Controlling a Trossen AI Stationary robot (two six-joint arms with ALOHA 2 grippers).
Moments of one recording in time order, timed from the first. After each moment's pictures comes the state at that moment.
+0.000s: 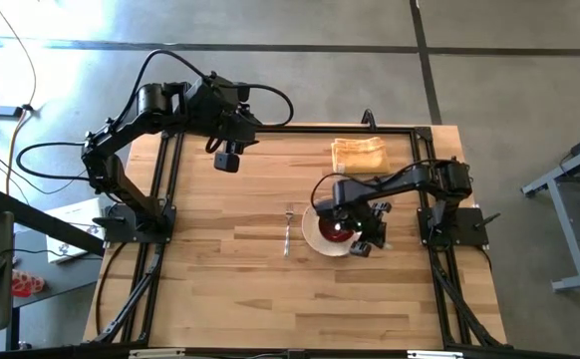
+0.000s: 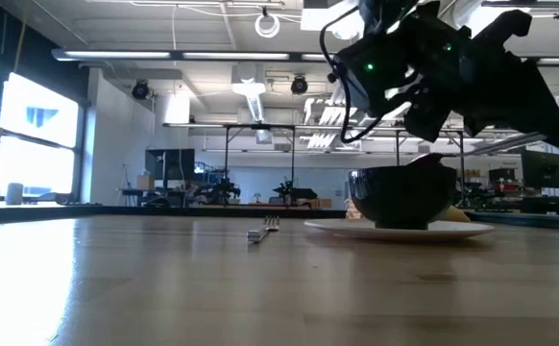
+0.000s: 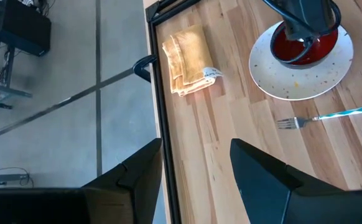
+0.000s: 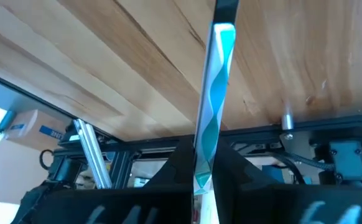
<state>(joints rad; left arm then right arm) 0.33 1.60 2.17 -1.35 -0.17 0.62 0.02 1.88 1.31 -1.57 -0.47 0.36</state>
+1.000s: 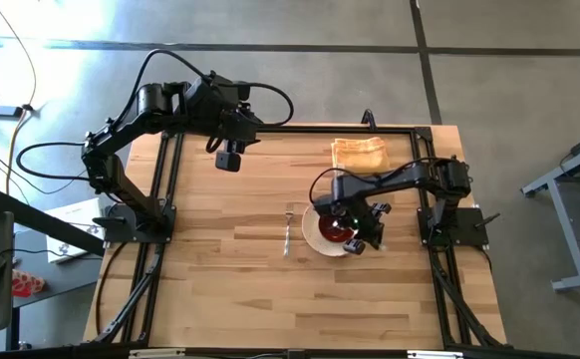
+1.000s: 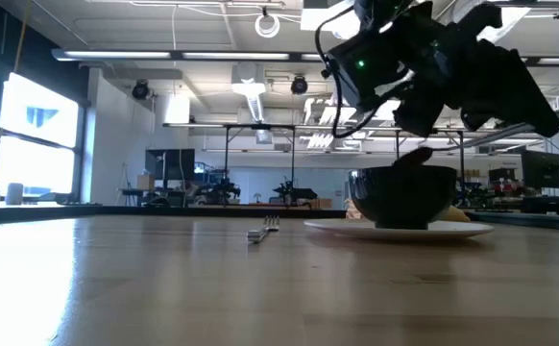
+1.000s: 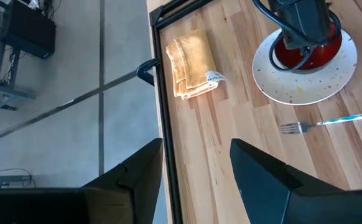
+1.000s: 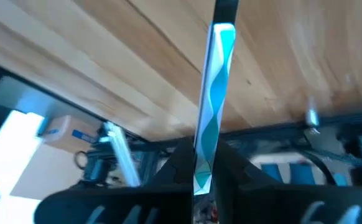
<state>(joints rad) 0.33 1.60 2.17 -1.33 -0.18 0.62 -0.01 1.89 1.35 -1.57 -0.54 0.43</state>
